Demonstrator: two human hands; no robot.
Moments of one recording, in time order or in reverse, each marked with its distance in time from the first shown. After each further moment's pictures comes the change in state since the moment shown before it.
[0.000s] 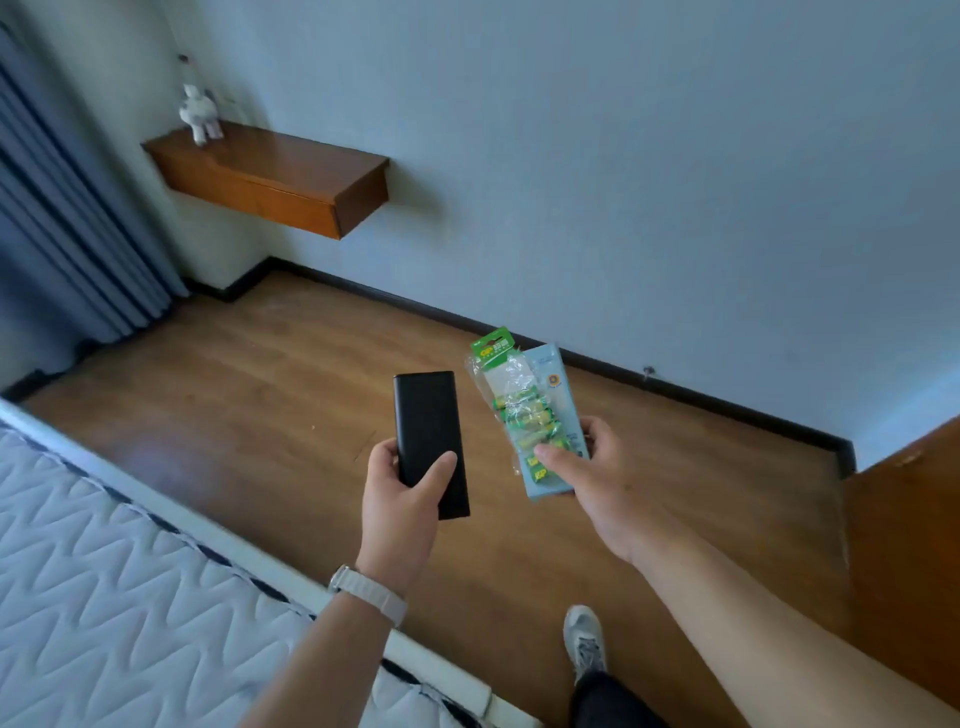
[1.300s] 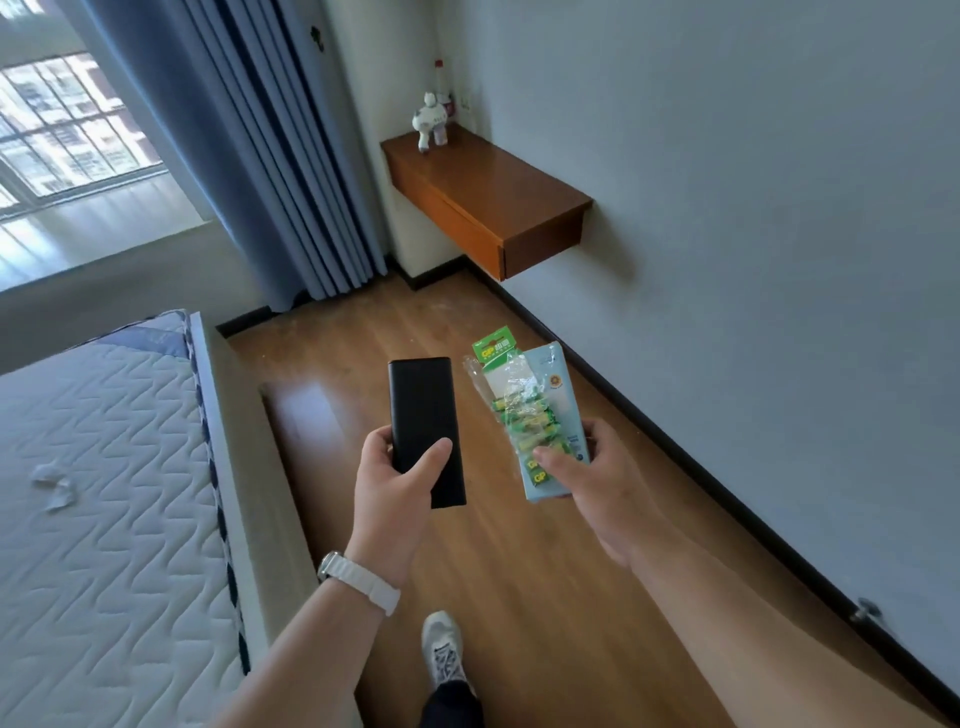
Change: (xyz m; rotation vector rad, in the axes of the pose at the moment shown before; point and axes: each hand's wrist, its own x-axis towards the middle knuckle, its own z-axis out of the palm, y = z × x) left_hand 0.317 0.100 0.123 -0.093 0.561 -0.019; right_hand 0.434 -0.115 0.043 -0.092 -0.628 0.011
